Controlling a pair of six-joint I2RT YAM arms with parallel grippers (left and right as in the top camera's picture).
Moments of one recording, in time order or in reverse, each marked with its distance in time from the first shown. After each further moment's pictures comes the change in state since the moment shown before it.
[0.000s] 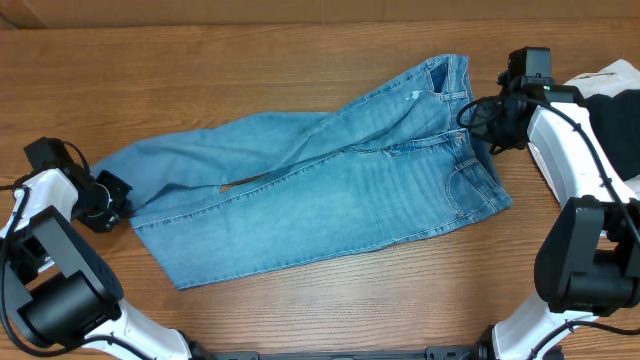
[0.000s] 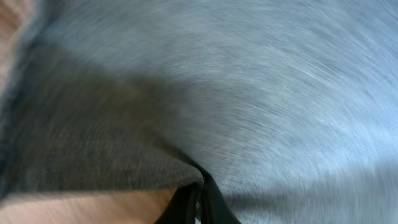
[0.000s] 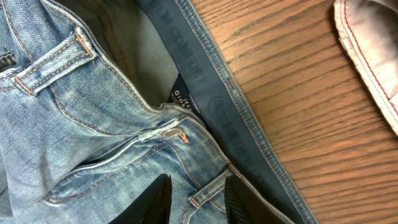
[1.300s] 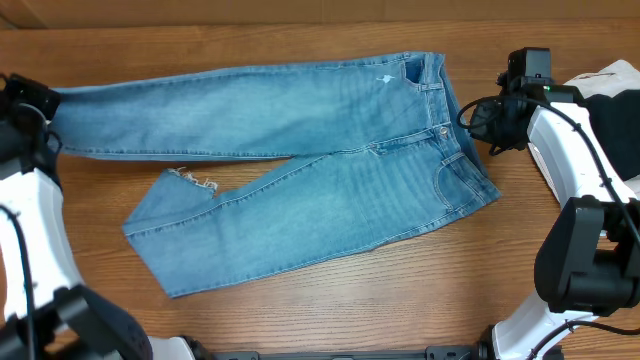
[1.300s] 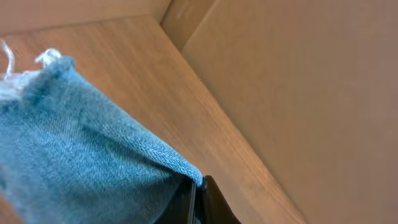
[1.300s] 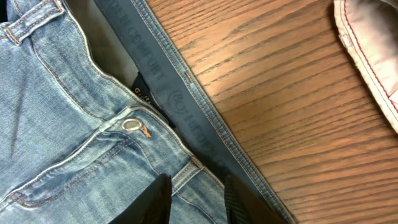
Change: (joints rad) left arm -0.058 -0.275 0.158 0.507 -0.109 -0.208; right arm 0.000 0.000 0.000 -0.006 0.000 0.000
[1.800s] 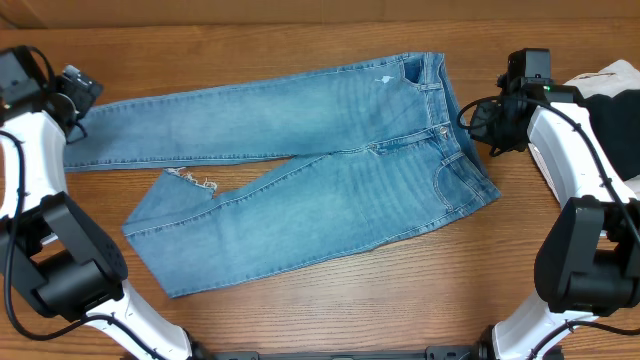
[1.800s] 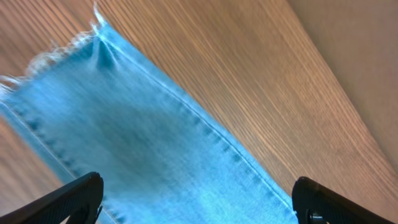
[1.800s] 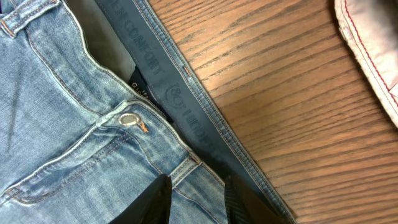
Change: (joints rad) left arm -0.046 0.383 0.352 -0.380 -0.059 0.076; right arm 0.000 0.000 0.000 -0.015 0.000 0.000
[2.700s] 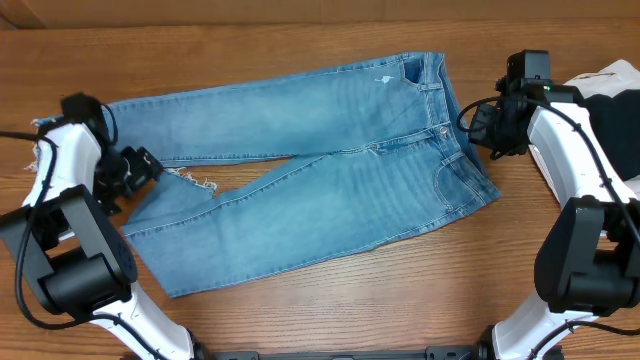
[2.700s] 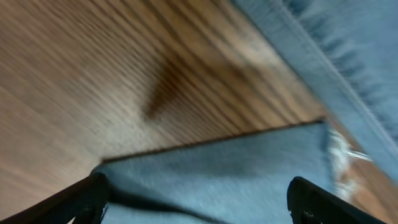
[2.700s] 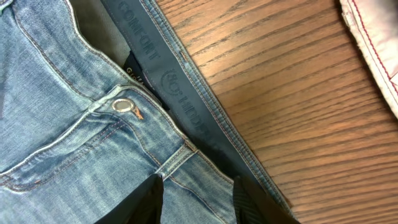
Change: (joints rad) left arm -0.088 -0.019 -0.280 -0.394 -0.051 0.140; right arm 0.000 0.000 0.000 -0.037 0.000 -0.023
